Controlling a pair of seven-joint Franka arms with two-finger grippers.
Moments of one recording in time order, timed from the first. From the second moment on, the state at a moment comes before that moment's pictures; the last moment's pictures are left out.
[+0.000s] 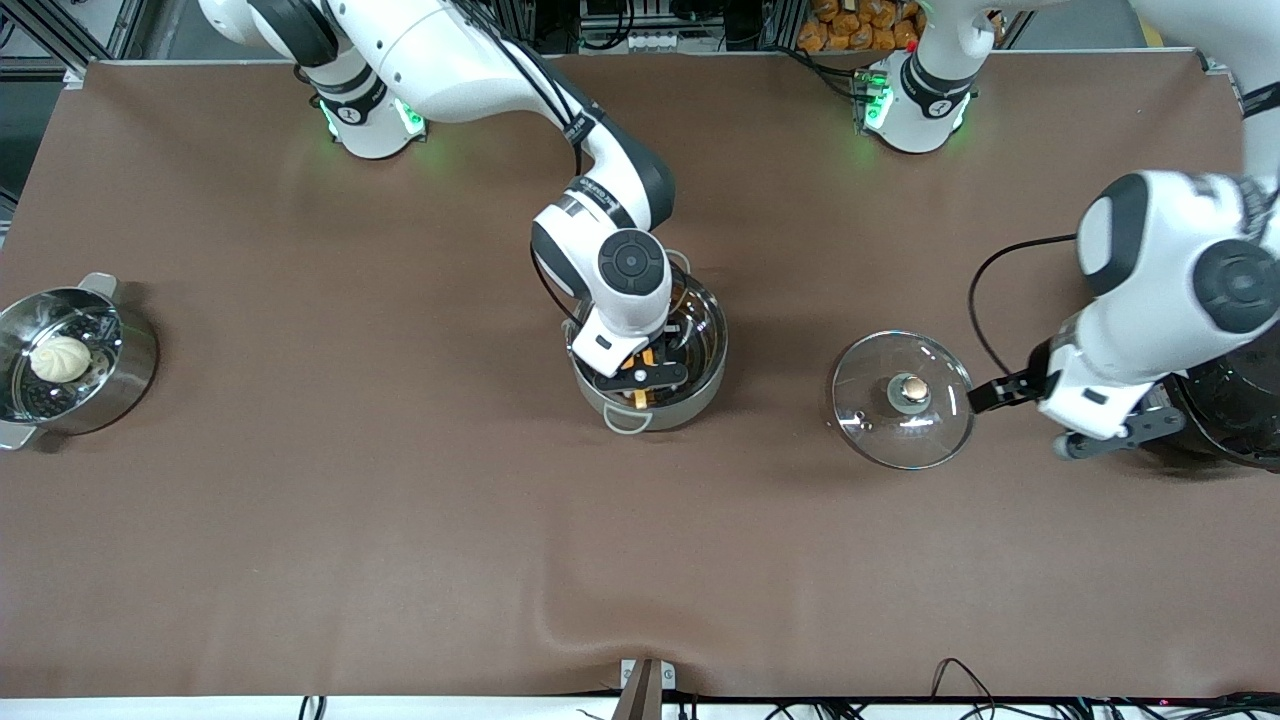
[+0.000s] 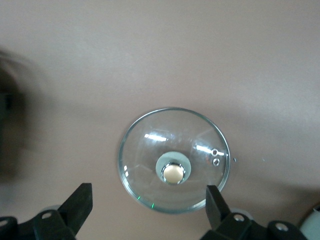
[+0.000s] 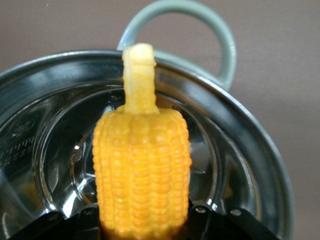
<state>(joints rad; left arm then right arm) -0.05 0.30 -0.08 -1.61 0.06 1.86 -0.40 0.74 0.79 0.02 -1.24 0.03 1.94 0.64</state>
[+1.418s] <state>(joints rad) -0.03 0.04 -0.09 -1.59 0.02 1.64 -0.21 0.17 0.46 -0.01 -1.36 0.00 1.70 0.09</state>
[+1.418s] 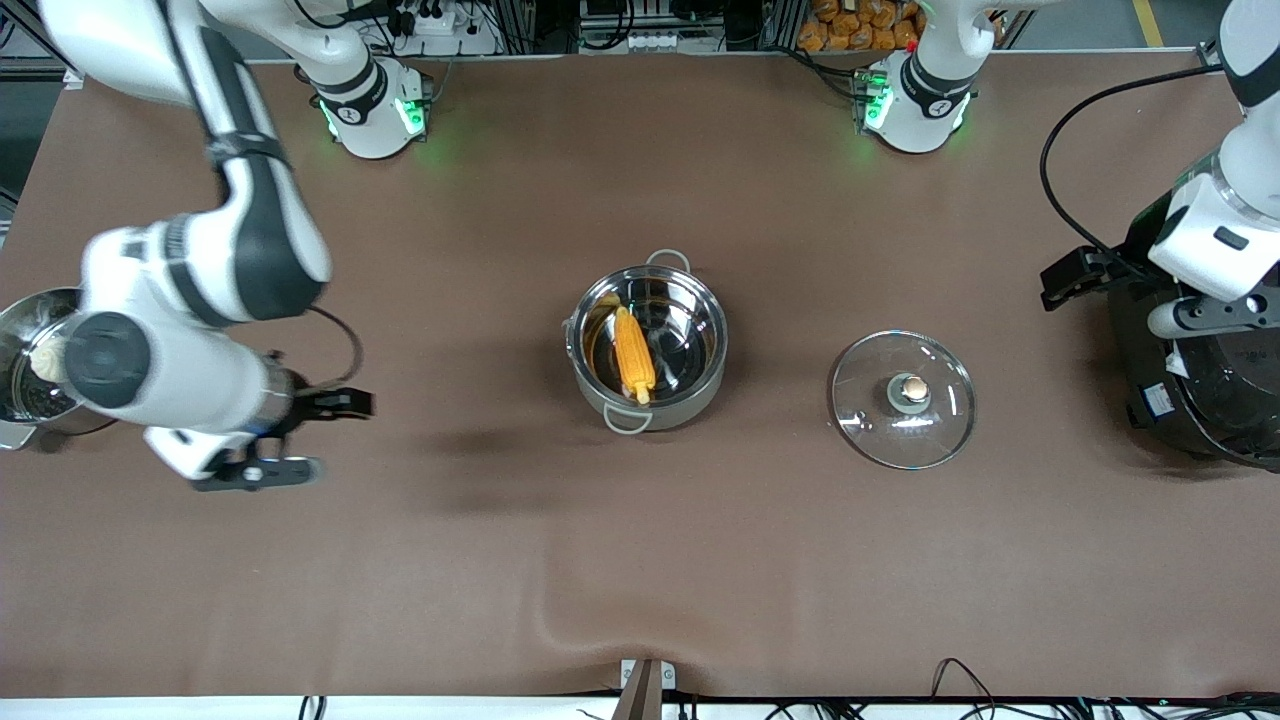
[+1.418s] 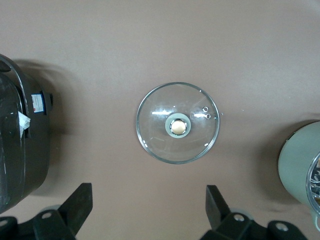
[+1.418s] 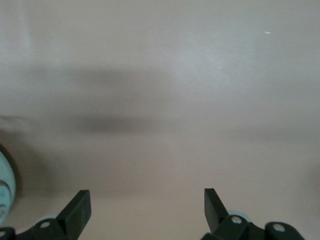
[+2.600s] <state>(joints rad) -0.02 0.02 -0.08 -1.52 0.02 1.57 -0.20 0.01 -0.01 0.01 -1.61 0.00 1.54 -0.12</state>
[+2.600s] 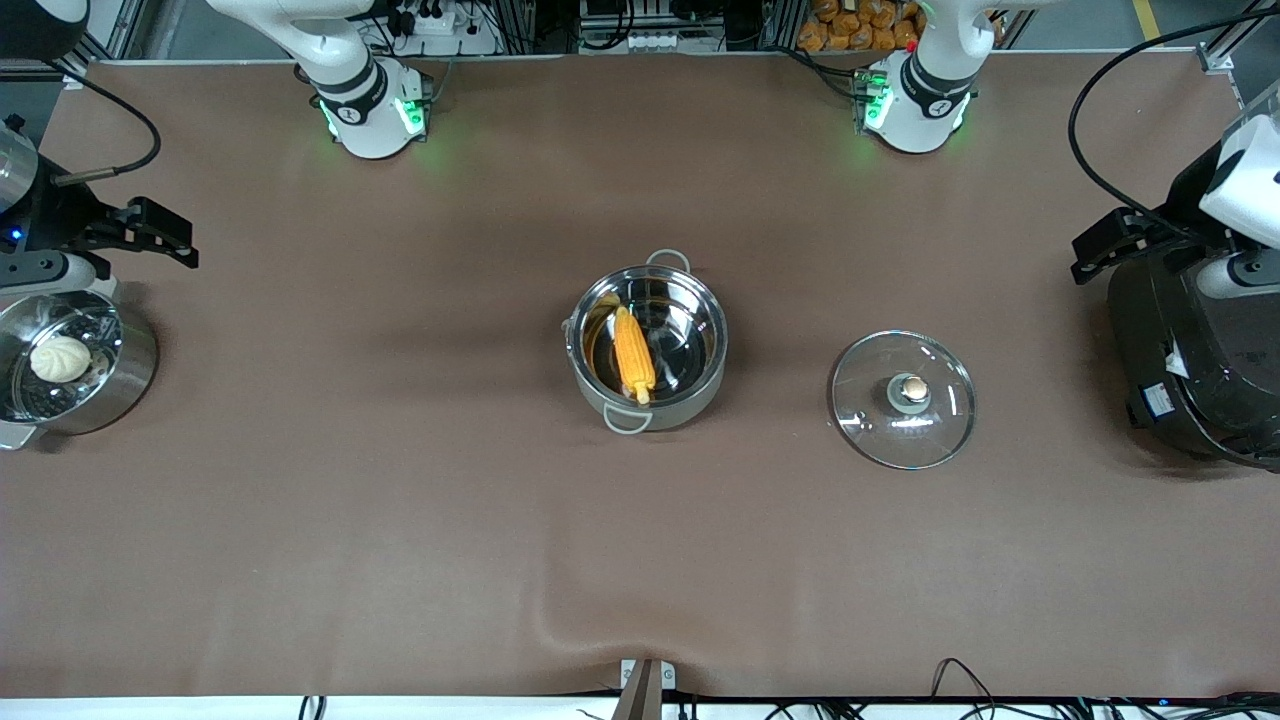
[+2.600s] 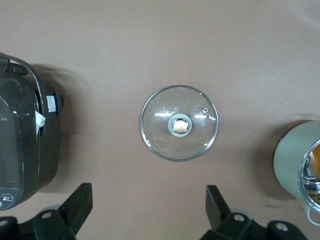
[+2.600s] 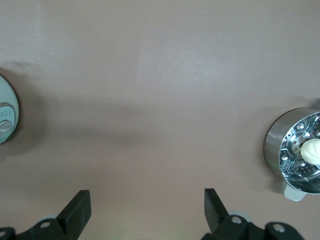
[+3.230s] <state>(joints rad) -0.03 0.02 -0.09 -1.51 0.02 1.55 -0.20 0.01 -0.03 0.01 -1.60 0.00 1.52 -0.12</state>
